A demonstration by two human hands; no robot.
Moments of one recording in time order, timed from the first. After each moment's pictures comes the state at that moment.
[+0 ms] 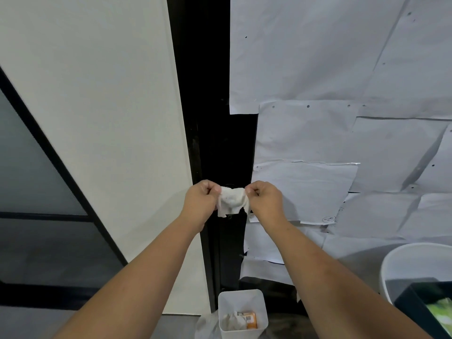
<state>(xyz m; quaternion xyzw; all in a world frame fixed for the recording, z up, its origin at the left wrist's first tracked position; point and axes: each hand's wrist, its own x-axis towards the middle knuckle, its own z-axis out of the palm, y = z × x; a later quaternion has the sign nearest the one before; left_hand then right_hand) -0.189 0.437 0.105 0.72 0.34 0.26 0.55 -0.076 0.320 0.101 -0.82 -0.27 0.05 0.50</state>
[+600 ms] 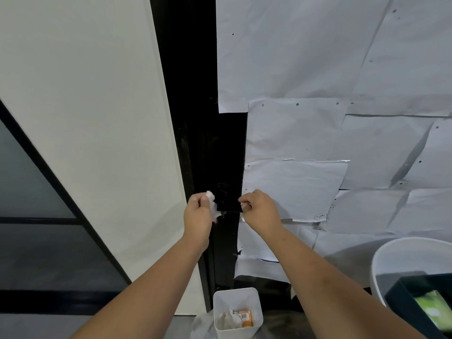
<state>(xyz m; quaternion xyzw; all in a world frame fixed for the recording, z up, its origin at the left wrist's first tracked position) -0.179 0.409 0.065 0.62 0.39 0.33 0.60 -0.069 0.303 0.077 -0.87 -0.39 0.04 0.31</state>
